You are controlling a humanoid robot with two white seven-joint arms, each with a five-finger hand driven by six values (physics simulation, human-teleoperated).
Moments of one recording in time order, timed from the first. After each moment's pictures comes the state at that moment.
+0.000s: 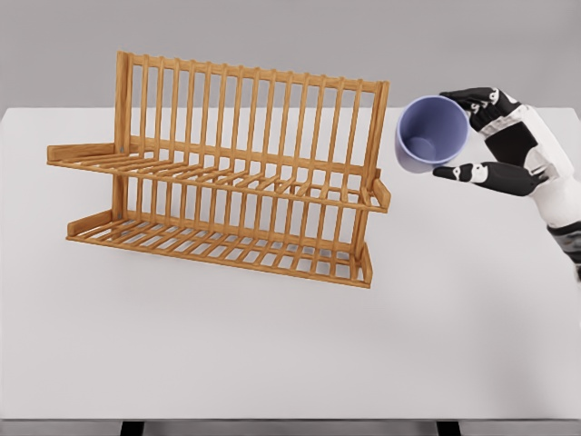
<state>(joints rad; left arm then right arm) 0.02 0.00 0.02 -0.04 -2.27 0.06 -0.34 -0.18 -0.45 -0.01 -1.62 -0.60 -0.30 0.61</state>
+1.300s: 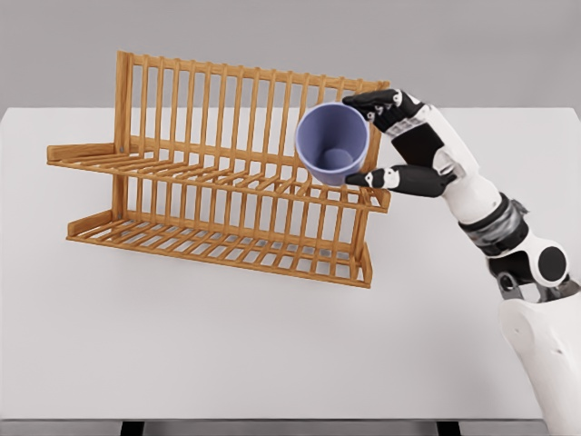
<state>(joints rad) 0.02 0.00 0.02 -0.04 -2.27 0.06 -0.34 -0.26 -0.30 0.19 -1.65 -0.59 -0.32 0.61</state>
